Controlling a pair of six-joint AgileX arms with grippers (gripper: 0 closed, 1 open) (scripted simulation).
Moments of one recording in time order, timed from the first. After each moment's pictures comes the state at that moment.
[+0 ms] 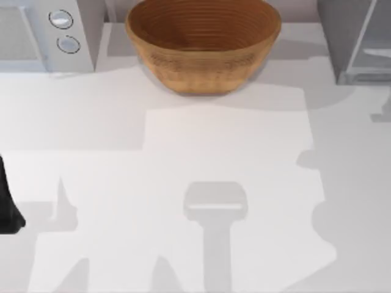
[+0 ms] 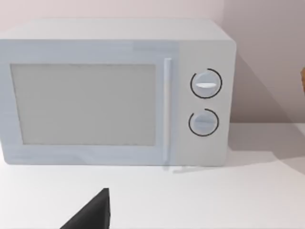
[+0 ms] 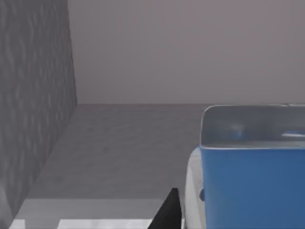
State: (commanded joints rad) left arm 0.00 0.00 0.00 0.00 0.00 0.00; right arm -0.24 1.98 0.67 1.31 -0.21 0.02
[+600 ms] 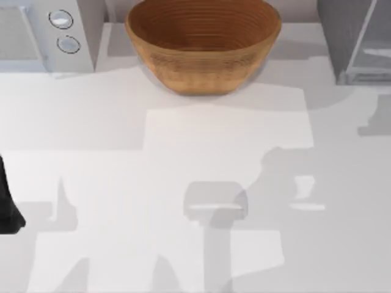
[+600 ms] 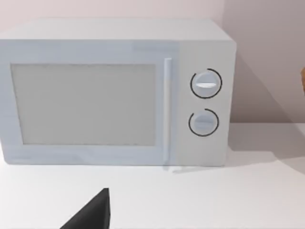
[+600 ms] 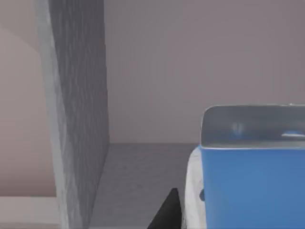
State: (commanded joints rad) left arm 0.00 0.00 0.00 0.00 0.00 0.00; right arm -0.16 1.37 0.47 0.91 -0.14 0.01
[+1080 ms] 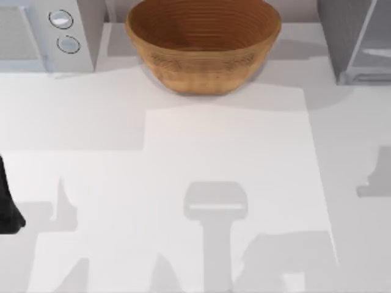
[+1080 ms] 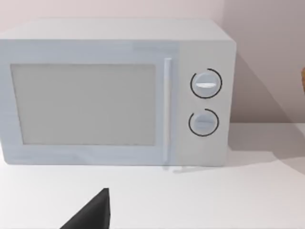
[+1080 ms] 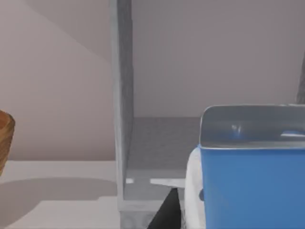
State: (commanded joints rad) left arm 0.00 0.00 0.00 0.00 0.00 0.00; right arm -0.07 0.50 0.17 0.35 -0.06 0.01
